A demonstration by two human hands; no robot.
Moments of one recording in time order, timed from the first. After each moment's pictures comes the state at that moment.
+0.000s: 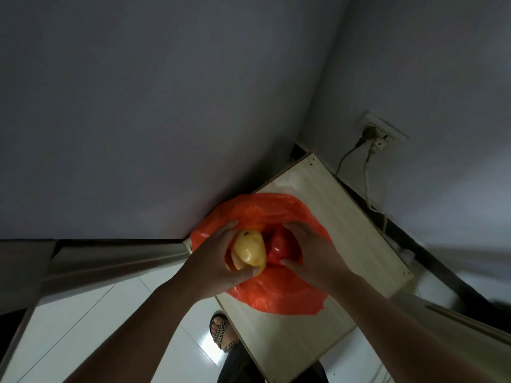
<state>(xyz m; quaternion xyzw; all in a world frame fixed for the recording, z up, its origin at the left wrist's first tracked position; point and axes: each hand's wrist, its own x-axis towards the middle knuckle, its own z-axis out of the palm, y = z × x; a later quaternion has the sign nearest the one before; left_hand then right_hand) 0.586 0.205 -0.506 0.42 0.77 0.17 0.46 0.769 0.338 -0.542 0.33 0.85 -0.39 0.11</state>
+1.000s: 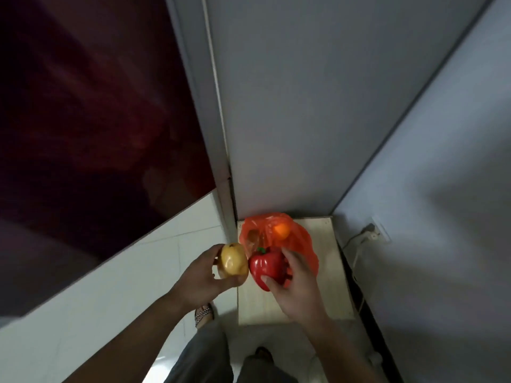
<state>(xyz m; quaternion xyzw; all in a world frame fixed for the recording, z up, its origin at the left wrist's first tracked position) 0.761 0.054 -0.259 0.18 0.86 0.40 0.28 0.862 0.229 -0.283 0.23 0.85 -0.48 0.01</state>
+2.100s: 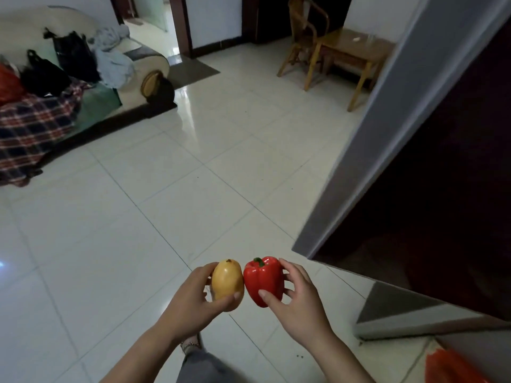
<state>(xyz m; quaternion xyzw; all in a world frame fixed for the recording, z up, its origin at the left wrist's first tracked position) 0.936 -0.393 -0.232 -0.29 0.82 0.50 0.00 0.821 -0.214 -0.239 -0.22 0.81 -0.50 0.22</state>
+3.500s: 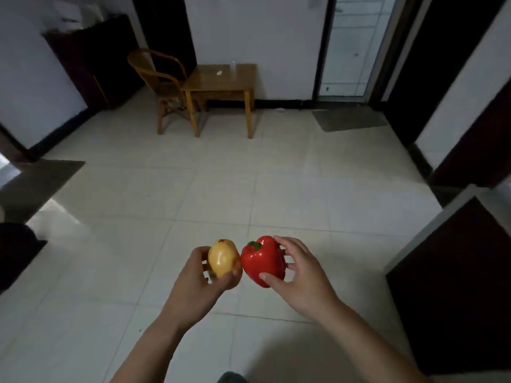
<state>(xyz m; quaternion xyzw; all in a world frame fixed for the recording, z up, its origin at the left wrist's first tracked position) 0.376 -0.685 -0.151 -0.06 0.86 0.50 0.05 0.369 -0.479 -0.170 -0.07 0.84 -0.53 0.00</state>
